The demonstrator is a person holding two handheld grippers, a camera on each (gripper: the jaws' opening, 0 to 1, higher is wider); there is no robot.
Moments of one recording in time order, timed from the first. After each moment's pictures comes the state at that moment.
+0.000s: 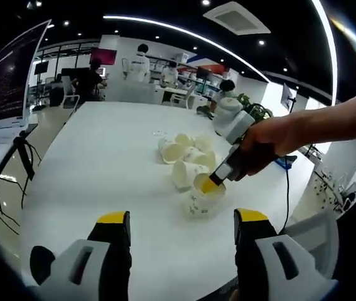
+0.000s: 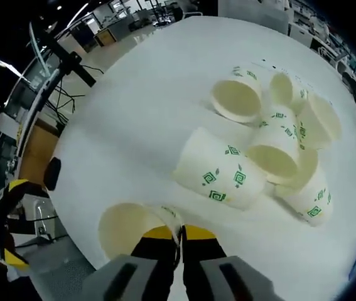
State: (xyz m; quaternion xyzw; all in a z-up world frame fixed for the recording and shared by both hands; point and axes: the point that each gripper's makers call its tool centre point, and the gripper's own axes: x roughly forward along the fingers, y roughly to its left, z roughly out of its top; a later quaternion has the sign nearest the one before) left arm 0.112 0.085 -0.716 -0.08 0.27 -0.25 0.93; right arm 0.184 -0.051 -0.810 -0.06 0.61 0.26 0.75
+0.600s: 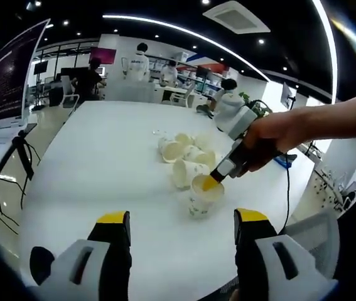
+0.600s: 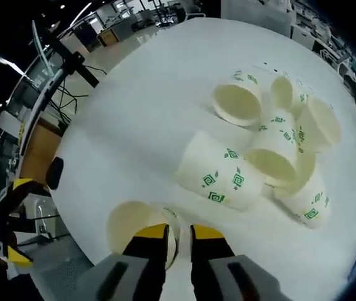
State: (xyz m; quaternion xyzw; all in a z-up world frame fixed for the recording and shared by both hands) left arm 0.113 0.082 -0.716 -0.07 0.27 -0.25 0.93; right arm 0.190 -0.052 -0.805 -0.05 0.60 0.27 0.75
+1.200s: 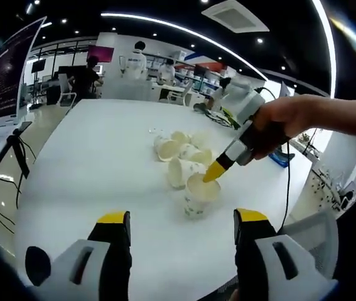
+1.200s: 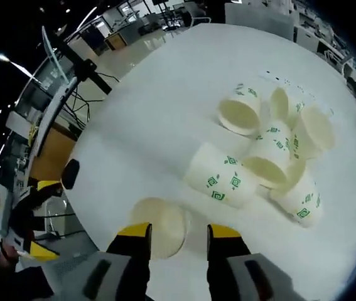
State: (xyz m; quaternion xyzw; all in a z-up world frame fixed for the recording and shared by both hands) left arm 0.113 0.071 -0.720 -0.07 0.28 -0.26 0.92; right arm 0.188 -0.052 -0.772 -0.03 0.59 0.30 0.75
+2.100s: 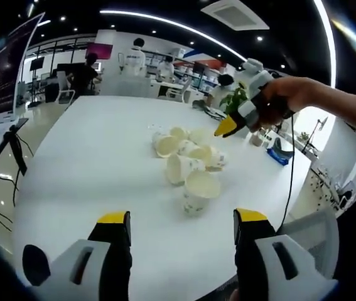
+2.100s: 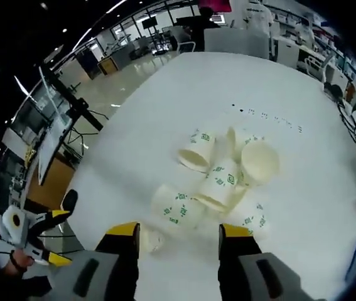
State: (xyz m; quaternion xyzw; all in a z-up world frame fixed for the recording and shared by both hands) left arm 0.113 0.072 -0.729 -0.08 0.29 -0.26 0.92; right arm 0.249 -0.118 -0.720 0.00 0.54 0.25 0.81
